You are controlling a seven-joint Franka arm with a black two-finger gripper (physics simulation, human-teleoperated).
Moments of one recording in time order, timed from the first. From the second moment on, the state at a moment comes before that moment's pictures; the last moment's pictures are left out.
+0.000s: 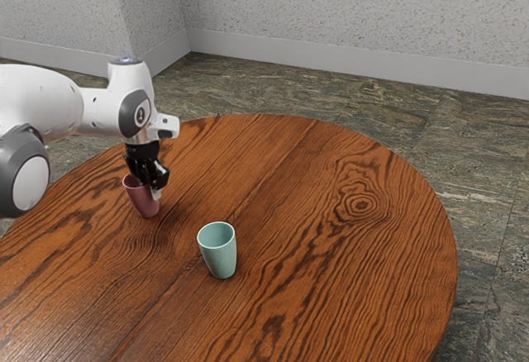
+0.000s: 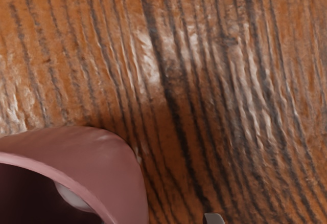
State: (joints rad) arm -0.15 0.52 0.44 -1.70 -0.18 2.11 0.51
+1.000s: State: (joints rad) arm -0.15 0.38 0.44 -1.71 -0.17 2.02 0.50
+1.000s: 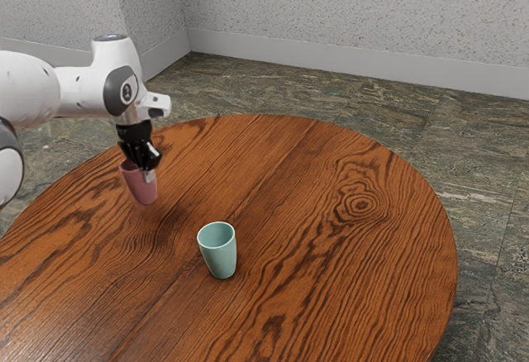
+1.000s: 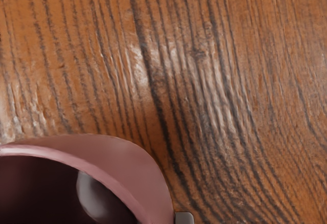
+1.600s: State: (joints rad) arm -0.19 0.16 0.32 -1.76 -0.06 1.87 0.48
